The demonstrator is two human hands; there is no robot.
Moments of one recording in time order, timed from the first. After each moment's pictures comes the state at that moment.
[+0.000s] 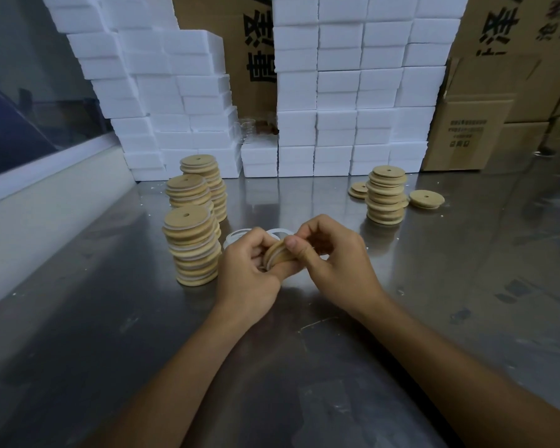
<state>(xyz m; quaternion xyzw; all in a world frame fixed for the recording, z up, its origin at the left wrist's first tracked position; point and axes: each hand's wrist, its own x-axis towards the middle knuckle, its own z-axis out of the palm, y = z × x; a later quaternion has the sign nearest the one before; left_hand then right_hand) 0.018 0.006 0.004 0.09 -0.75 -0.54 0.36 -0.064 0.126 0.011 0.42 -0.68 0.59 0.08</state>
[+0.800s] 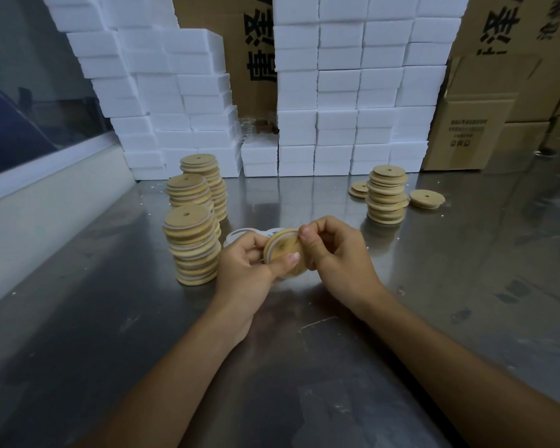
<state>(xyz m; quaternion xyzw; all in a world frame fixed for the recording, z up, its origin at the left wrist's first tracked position) 0.023 0.017 0.016 0.18 -0.63 -0.70 0.29 -0.067 0.123 0.012 0.35 -0.65 0.67 -0.01</state>
